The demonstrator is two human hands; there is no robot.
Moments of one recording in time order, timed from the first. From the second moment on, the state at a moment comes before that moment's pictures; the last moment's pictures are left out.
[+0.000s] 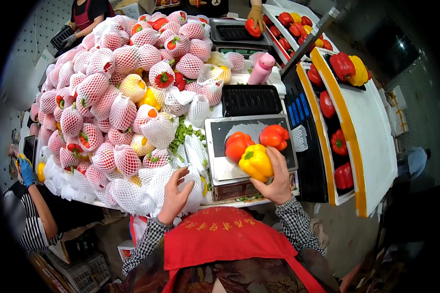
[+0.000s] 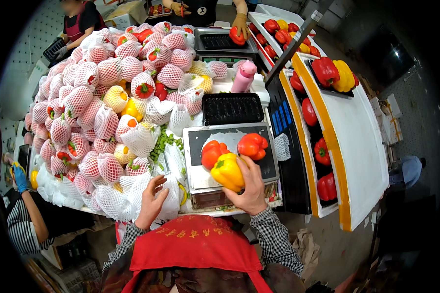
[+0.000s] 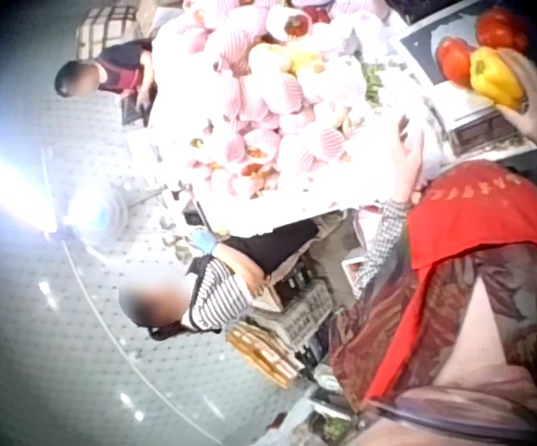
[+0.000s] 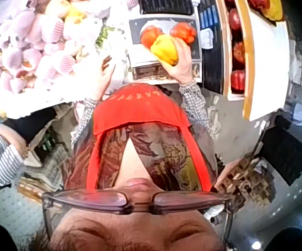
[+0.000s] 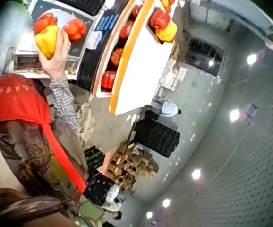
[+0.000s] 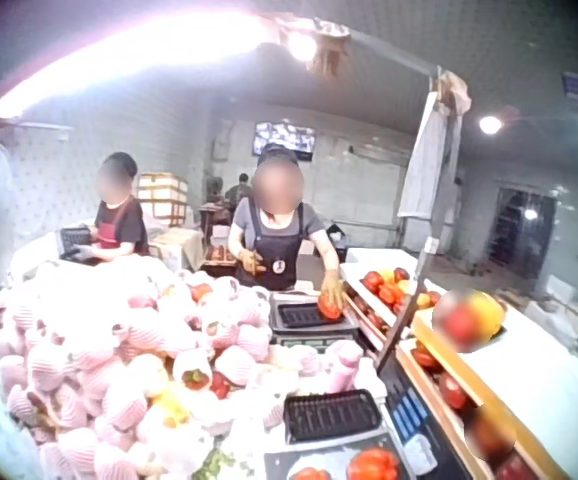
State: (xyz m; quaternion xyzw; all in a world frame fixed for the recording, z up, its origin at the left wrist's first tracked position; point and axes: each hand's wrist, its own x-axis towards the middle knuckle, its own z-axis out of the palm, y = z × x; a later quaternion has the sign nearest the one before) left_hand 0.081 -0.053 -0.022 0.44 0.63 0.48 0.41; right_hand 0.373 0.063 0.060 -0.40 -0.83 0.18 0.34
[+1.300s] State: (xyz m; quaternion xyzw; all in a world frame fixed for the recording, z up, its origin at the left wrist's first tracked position) left_hand 0.060 -0.047 -0.098 0.46 0.69 0.43 0.36; right_hand 0.418 0.095 0.048 -0.54 -0.71 0.10 0.43
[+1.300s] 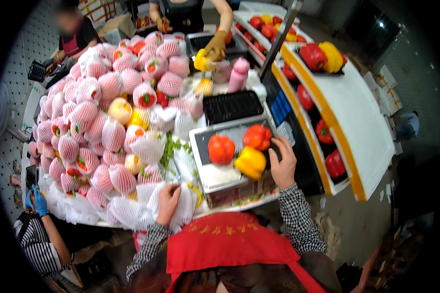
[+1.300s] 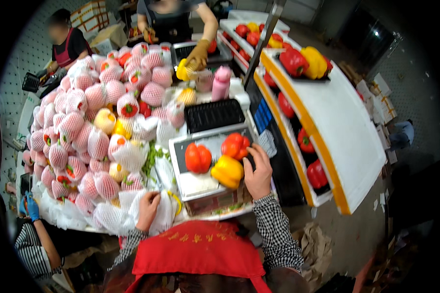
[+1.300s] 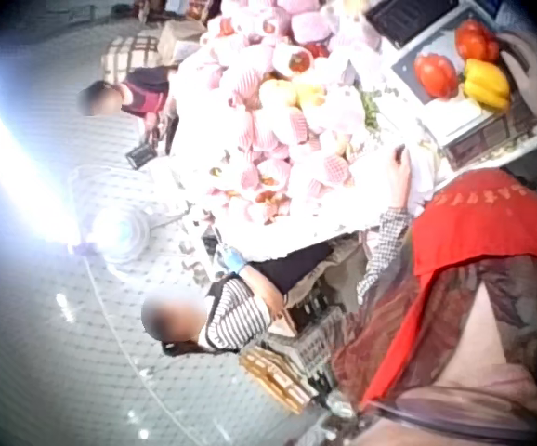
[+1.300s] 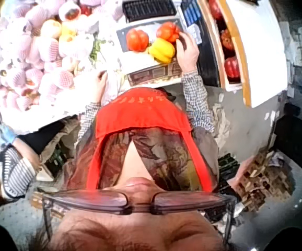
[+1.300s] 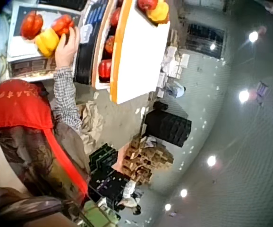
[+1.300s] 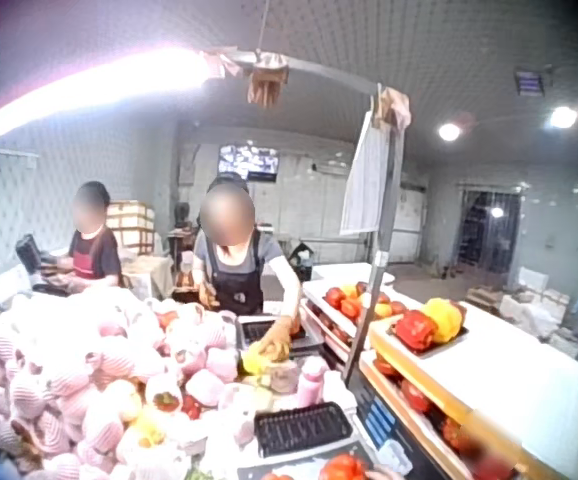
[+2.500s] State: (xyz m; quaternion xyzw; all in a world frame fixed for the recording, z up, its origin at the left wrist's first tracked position) left_hand 0.055 -0.038 -0.100 0.17 0.66 0.58 0.44; right_hand 0.328 0.373 -0.003 -0.17 -0.95 0.08 -0.24
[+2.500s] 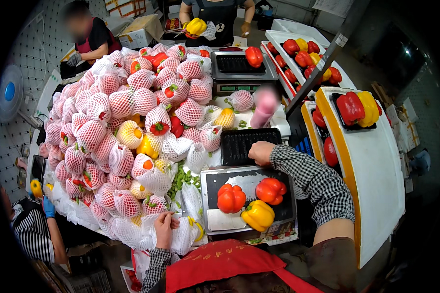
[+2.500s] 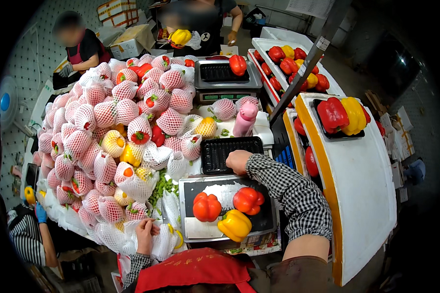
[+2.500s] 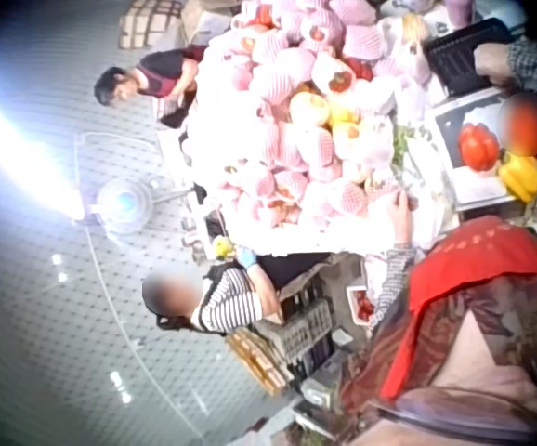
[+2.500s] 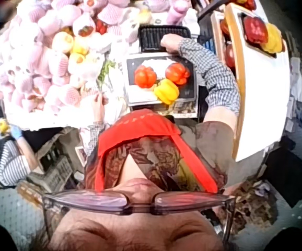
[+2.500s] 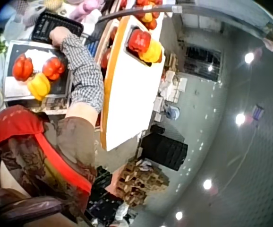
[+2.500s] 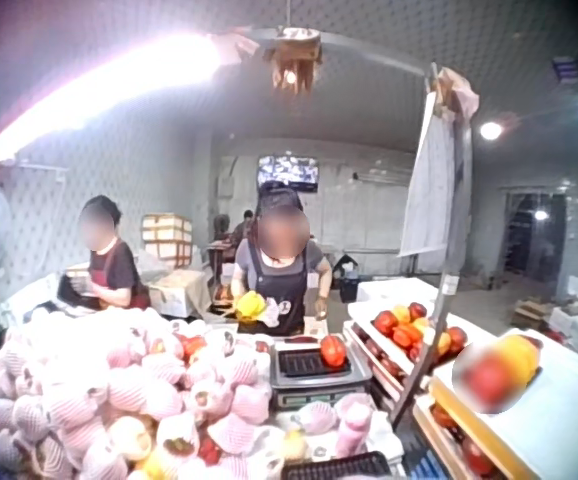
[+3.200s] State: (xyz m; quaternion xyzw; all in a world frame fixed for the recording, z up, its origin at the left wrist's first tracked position) left_hand 0.089 0.033 0.032 0.09 0.35 0.69 0.63; right_hand 0.309 0.205 0.097 -0.04 -0.99 0.02 0.13
